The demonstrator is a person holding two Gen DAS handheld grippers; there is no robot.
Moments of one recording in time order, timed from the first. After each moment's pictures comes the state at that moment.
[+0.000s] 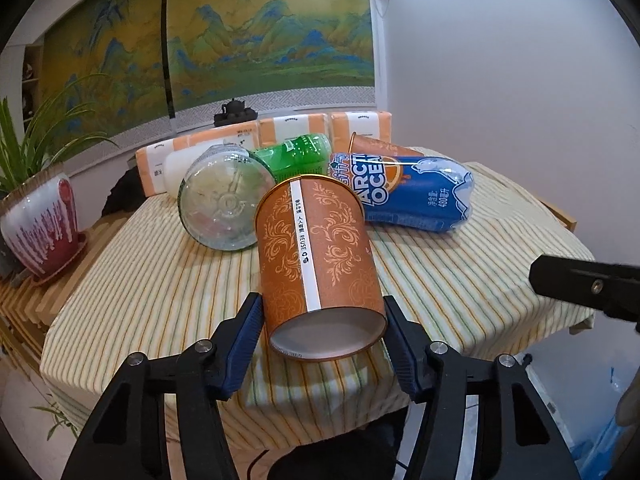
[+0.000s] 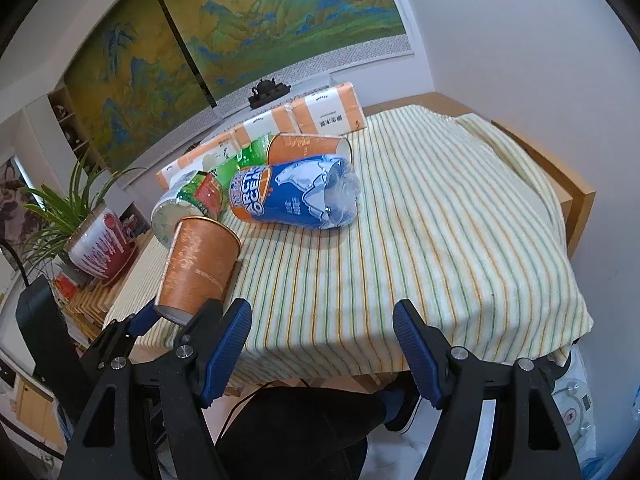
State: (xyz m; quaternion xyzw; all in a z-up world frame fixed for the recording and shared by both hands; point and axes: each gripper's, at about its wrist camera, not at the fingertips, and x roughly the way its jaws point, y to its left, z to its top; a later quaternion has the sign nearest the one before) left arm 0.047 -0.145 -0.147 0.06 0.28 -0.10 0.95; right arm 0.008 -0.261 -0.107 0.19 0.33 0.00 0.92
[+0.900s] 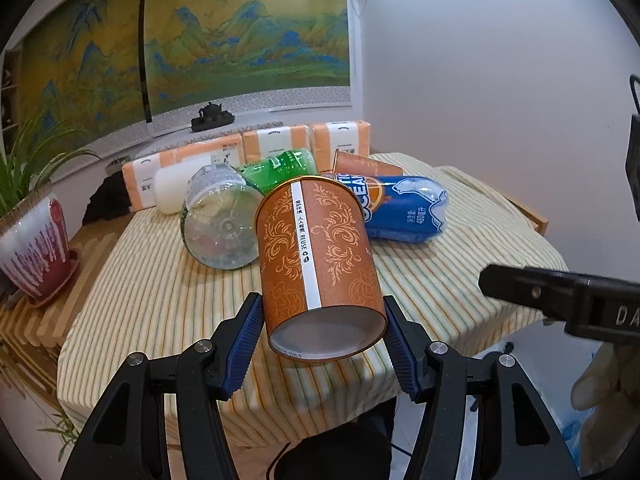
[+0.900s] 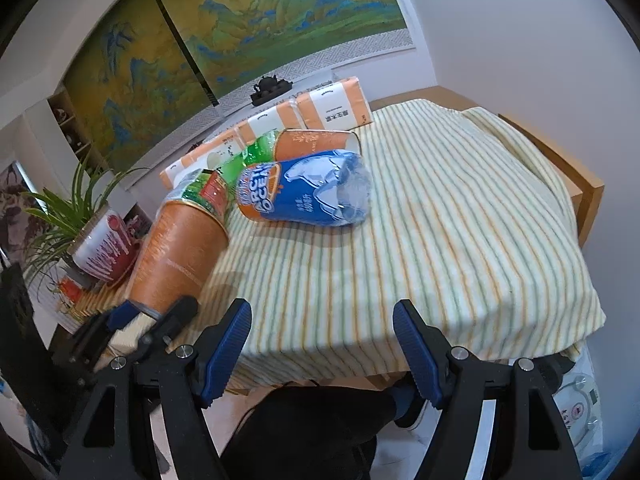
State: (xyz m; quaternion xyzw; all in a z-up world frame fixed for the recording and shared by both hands) left arm 0.034 -0.129 -0.115 0.07 0.28 -0.15 0.94; right arm 0.015 -0.256 -0.105 0.21 0.33 0.01 0.92
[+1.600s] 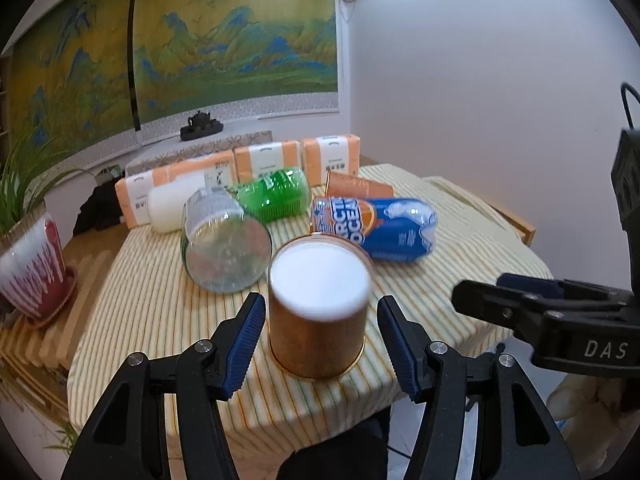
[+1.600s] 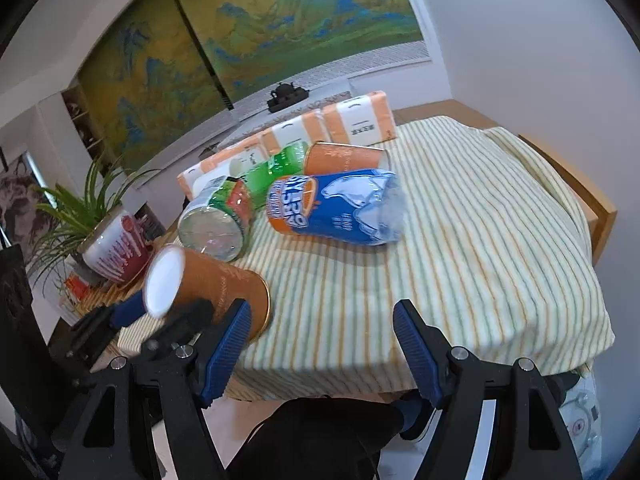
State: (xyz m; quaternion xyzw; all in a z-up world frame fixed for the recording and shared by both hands) left arm 0.035 -0.129 -0.091 0.07 0.27 -0.17 0.94; right arm 0.021 -0.237 -0.092 0.19 0.31 0.02 0.93
